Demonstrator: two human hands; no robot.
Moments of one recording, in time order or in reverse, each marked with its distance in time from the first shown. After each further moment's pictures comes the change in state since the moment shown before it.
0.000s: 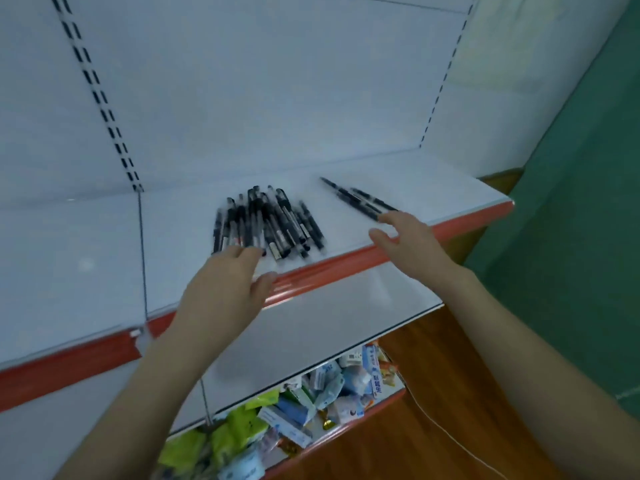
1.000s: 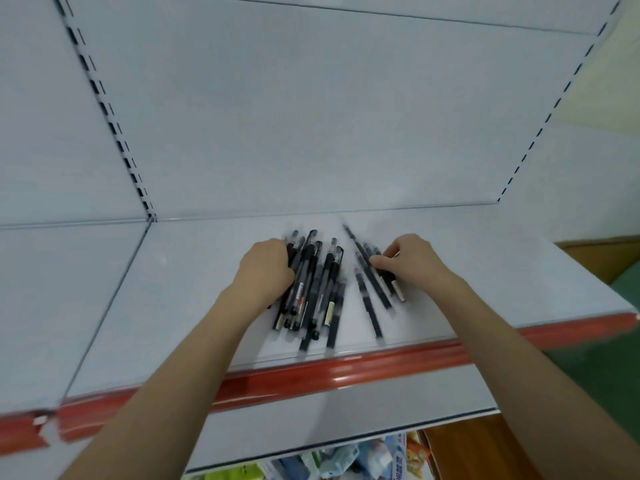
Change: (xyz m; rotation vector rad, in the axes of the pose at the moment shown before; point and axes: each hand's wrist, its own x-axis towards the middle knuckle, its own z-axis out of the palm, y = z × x) left_hand 0.167 0.007 0.061 0.052 -0.234 -0.538; right_hand 0.178 0.039 0.021 0.091 -0.244 -0.012
